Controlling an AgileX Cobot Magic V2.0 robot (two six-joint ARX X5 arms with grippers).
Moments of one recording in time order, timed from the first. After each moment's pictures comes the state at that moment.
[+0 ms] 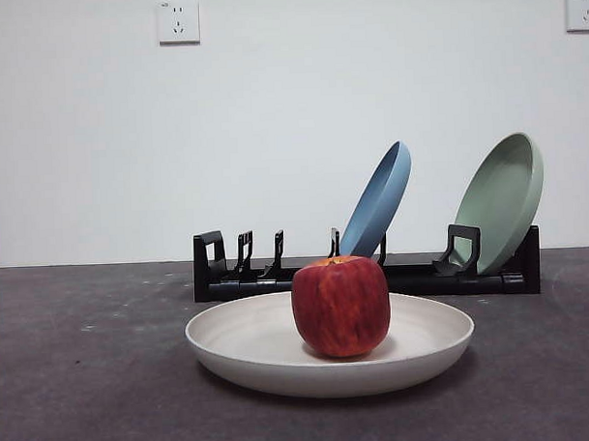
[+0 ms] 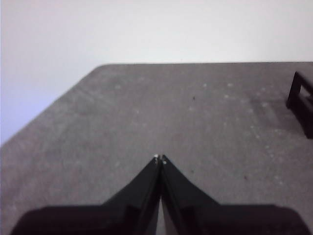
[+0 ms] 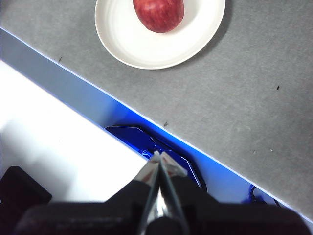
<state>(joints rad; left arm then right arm) 0.00 0.01 0.08 -0.22 -0.20 -0.01 0.70 0.68 0.98 -1.28 -0.10 0.16</state>
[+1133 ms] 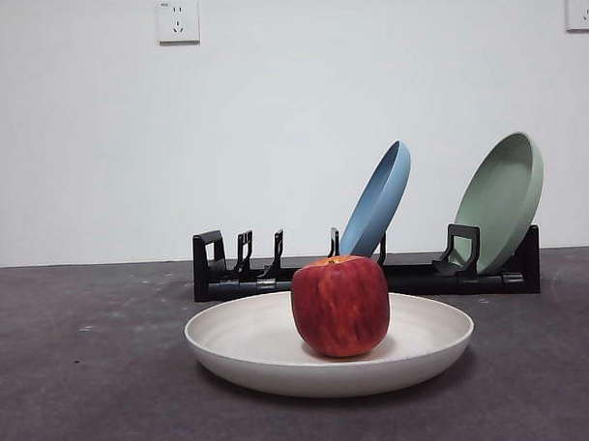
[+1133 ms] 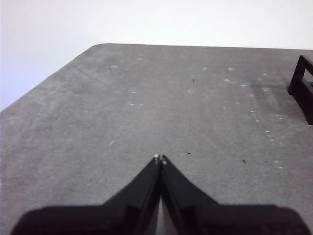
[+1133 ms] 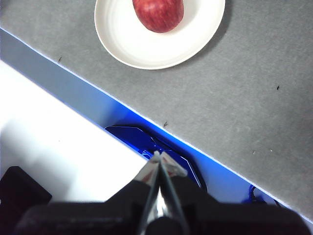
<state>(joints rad) 0.00 0.00 0.03 -0.21 -0.20 -0.05 0.70 0.68 0.98 -1.28 -0.10 0.16</state>
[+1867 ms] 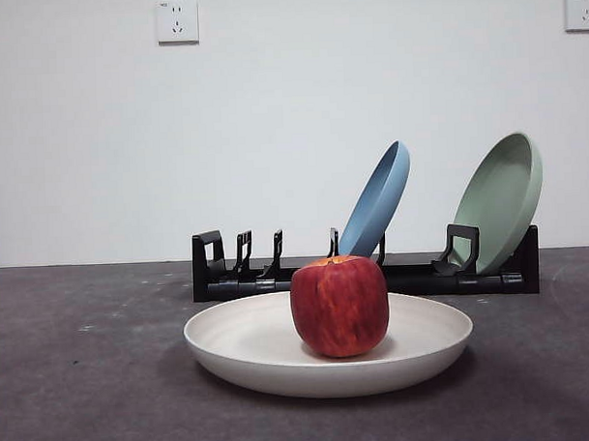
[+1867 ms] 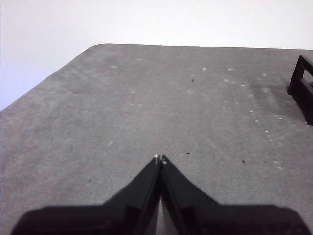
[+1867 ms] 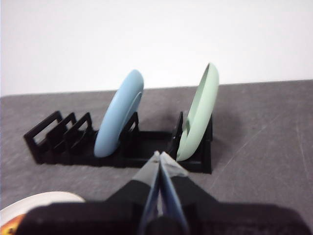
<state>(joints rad) 0.00 0.00 0.03 -0.21 -0.20 -0.05 0.06 0.20 0.30 -0.17 -0.15 0.07</state>
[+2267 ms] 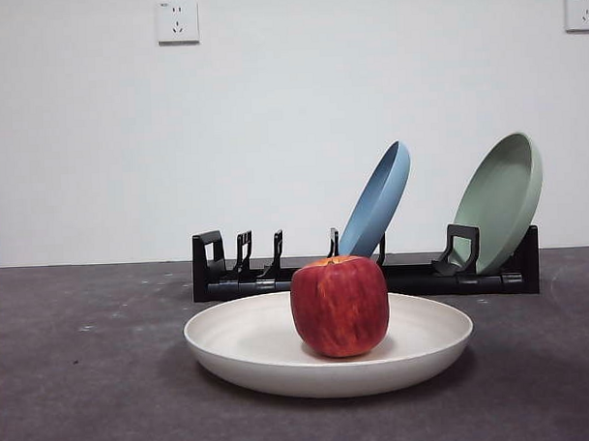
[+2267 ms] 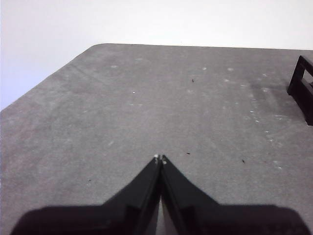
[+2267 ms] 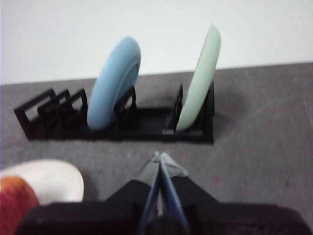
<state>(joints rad) 0.00 0.00 0.03 -0.21 -0.20 -0.05 0.06 0.01 0.06 -0.14 -0.15 0.08</state>
